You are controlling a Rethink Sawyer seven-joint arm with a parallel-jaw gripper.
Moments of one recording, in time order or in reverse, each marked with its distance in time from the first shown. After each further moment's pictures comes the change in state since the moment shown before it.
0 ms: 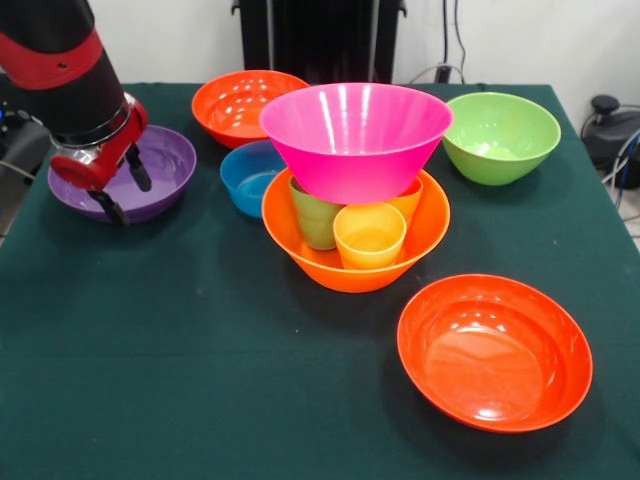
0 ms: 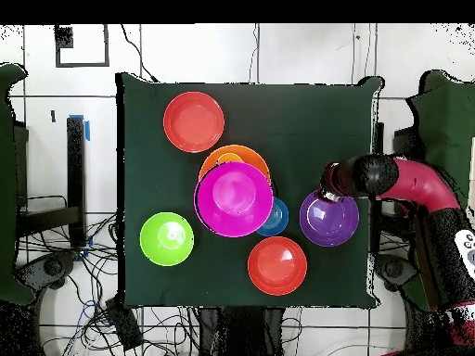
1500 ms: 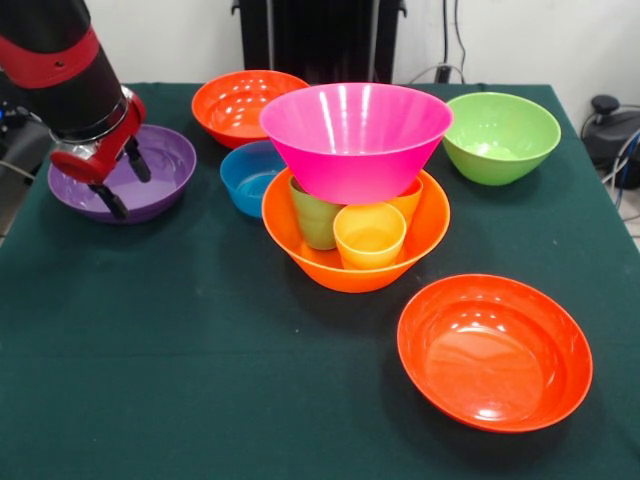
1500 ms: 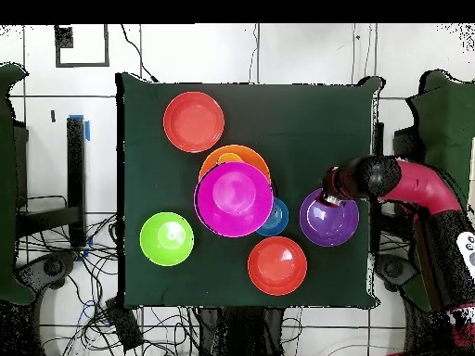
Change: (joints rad) arm -0.009 0.002 -0.002 0.002 0.000 0.042 0.000
